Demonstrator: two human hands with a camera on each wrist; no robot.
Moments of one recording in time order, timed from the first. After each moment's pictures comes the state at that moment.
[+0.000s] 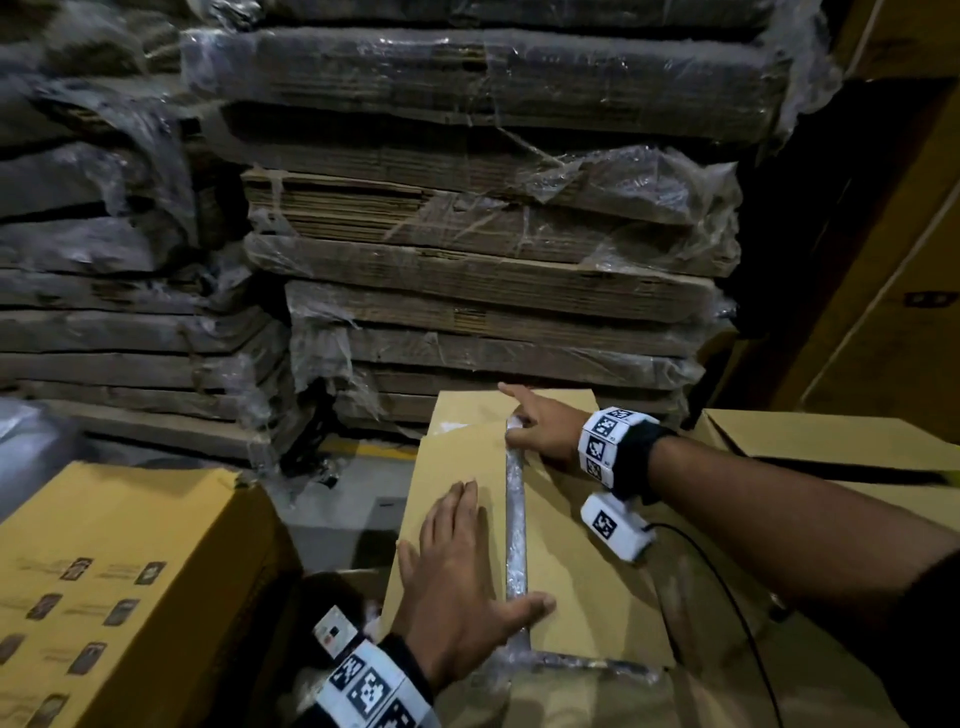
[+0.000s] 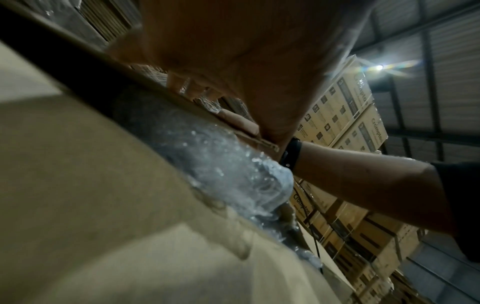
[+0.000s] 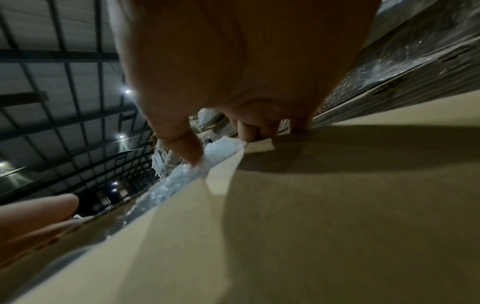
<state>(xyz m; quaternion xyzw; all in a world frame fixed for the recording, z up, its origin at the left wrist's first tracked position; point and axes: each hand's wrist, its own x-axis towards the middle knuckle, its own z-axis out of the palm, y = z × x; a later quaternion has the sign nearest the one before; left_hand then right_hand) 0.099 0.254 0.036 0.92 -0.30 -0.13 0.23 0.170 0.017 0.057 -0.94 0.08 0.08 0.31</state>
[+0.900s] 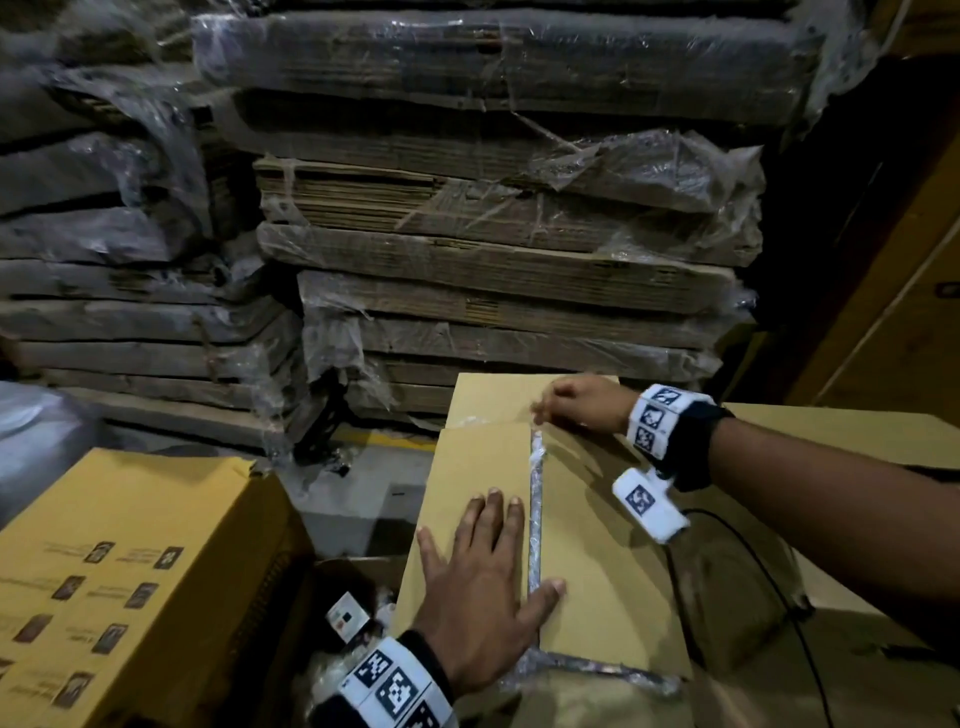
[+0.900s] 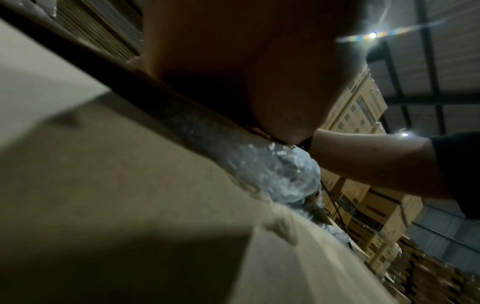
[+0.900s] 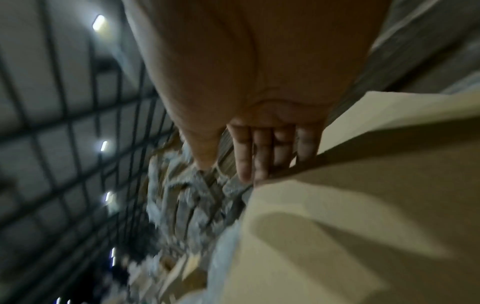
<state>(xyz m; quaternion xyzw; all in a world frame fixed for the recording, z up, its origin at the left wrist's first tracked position) 0.097 0.248 0.025 0.91 -0.38 -0.16 0.08 0.168 -0.019 0.059 -0.92 0.09 0.04 0.38</state>
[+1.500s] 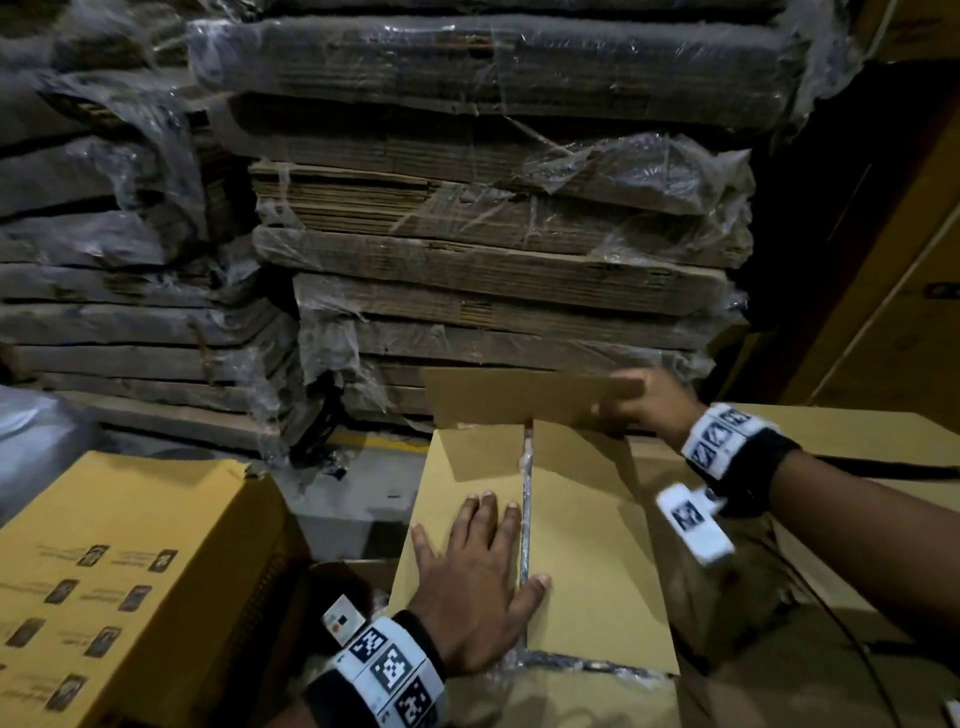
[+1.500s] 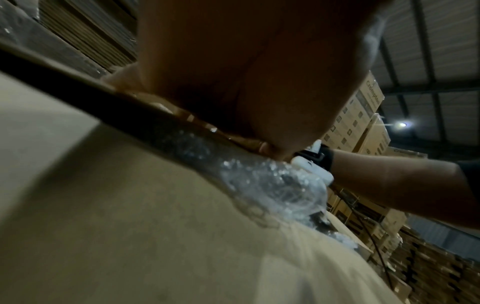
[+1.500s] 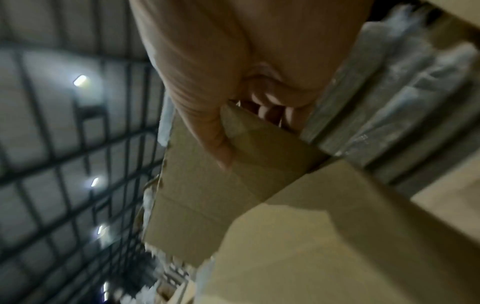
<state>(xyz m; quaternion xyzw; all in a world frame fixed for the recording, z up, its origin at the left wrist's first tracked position) 0.101 0.241 0.027 0.90 -0.40 -0.18 0.04 0.110 -0.060 0.063 -0.82 0.15 -0.11 0.55</state>
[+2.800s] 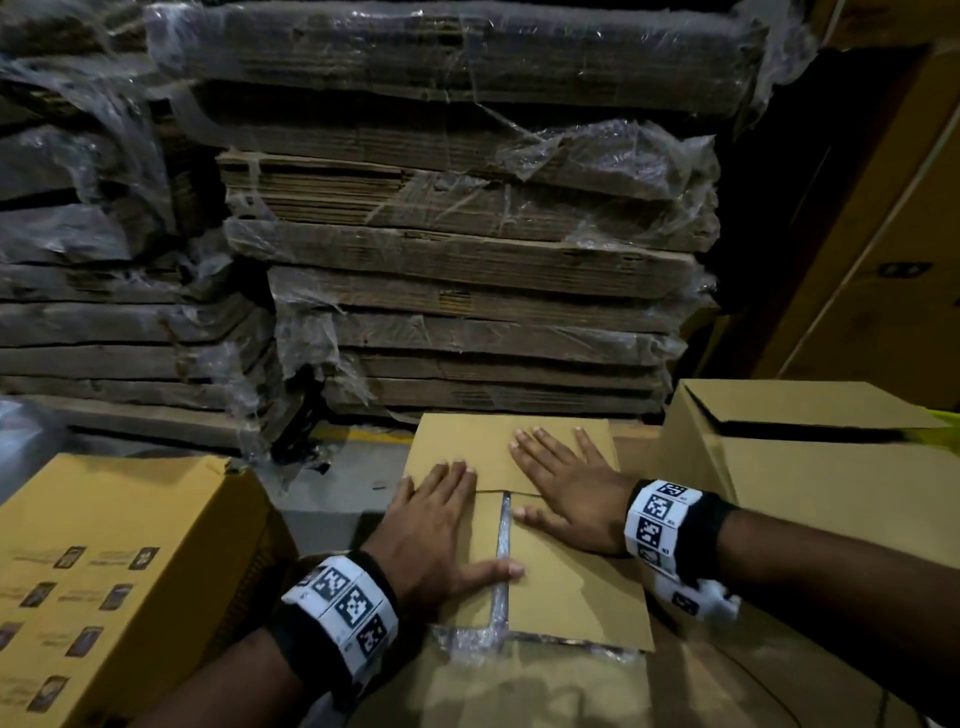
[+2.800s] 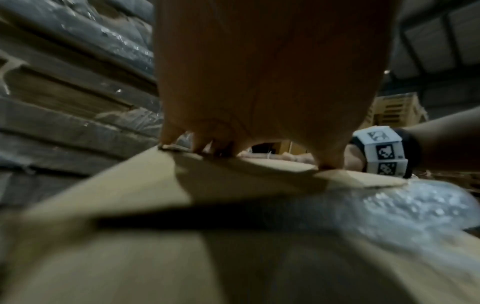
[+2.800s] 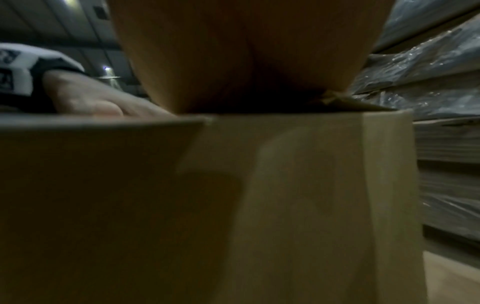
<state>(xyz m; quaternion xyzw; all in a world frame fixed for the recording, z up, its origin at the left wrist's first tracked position) 0.134 0.250 0.038 0.88 -0.45 -0.17 -0.04 0.054 0.037 0.023 -0.99 -0.02 0.13 0.02</state>
